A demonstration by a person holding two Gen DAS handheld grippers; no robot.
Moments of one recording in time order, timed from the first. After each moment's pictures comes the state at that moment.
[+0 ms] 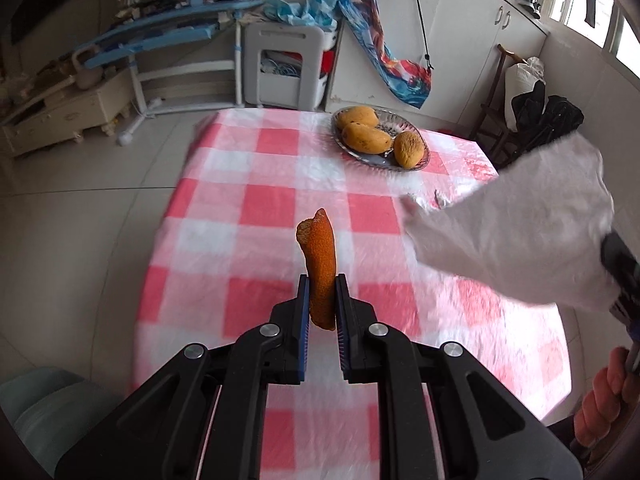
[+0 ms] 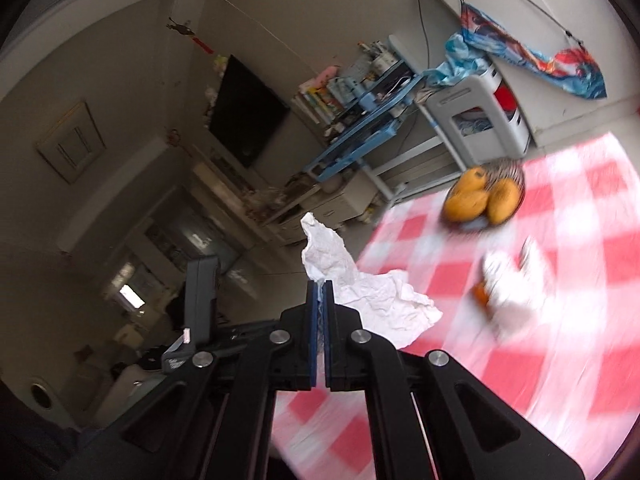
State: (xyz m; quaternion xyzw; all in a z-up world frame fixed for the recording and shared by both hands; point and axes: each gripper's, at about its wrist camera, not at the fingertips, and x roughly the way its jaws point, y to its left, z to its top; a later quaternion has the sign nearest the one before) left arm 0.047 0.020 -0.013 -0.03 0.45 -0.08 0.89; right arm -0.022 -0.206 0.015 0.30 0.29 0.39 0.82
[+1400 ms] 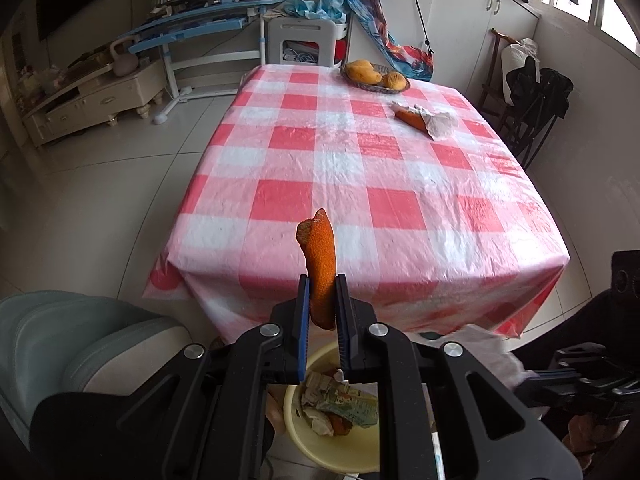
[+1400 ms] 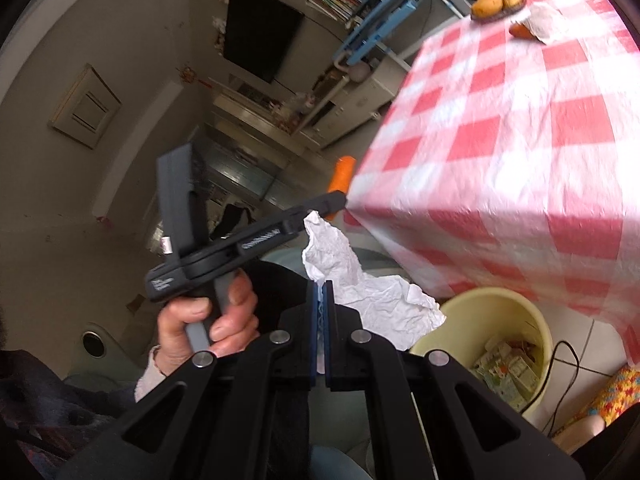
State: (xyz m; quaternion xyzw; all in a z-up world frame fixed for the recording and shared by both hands) left arm -0.174 0.037 -0.029 -0.01 0.45 -0.05 0.89; right arm -0.193 -0.150 -0.045 0.29 0.44 0.45 0.72
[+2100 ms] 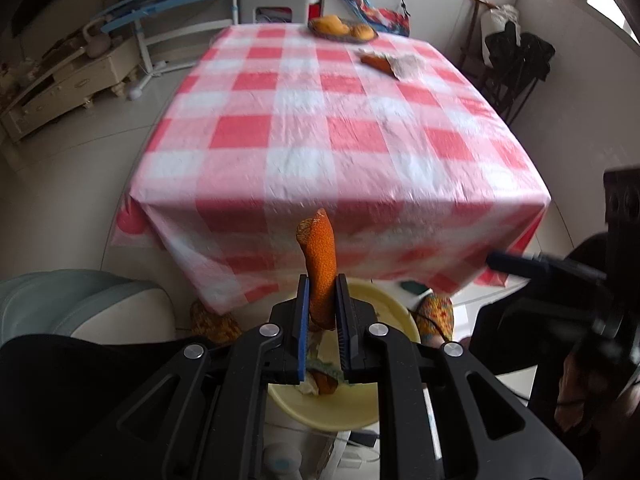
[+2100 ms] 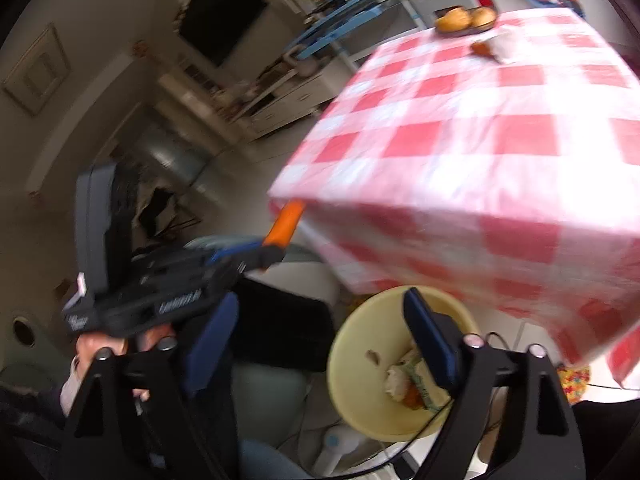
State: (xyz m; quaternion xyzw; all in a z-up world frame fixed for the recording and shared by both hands) left arm -0.206 0.015 -0.057 0.00 0.51 -0.10 0.86; right arm -0.204 -0.157 -0.046 0.20 0.45 0.33 0.80
